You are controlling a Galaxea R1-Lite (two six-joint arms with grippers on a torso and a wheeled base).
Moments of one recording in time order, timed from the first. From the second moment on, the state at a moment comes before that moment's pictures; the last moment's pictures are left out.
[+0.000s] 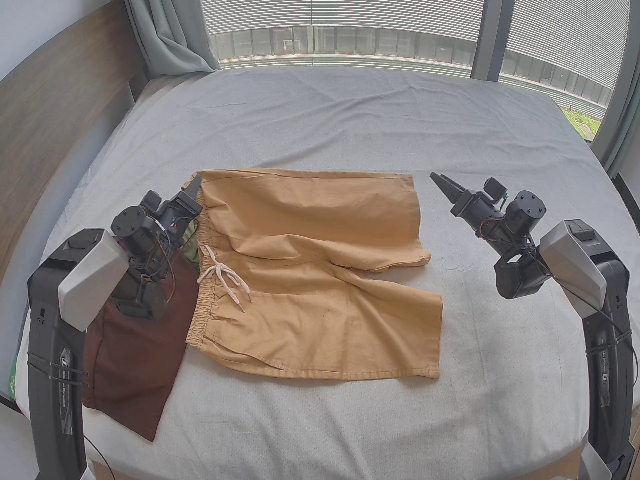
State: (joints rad) left arm -0.06 2.55 -1.40 -1.55 -0.19 -0.70; right arm 0.09 2.59 -1.56 -1.42 0.54 0.60
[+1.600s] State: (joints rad) left arm -0.01 1.94 -0.37 -1.54 -0.53 -0.51; right arm 0.11 2.17 -0.59 -1.51 0.52 0.43
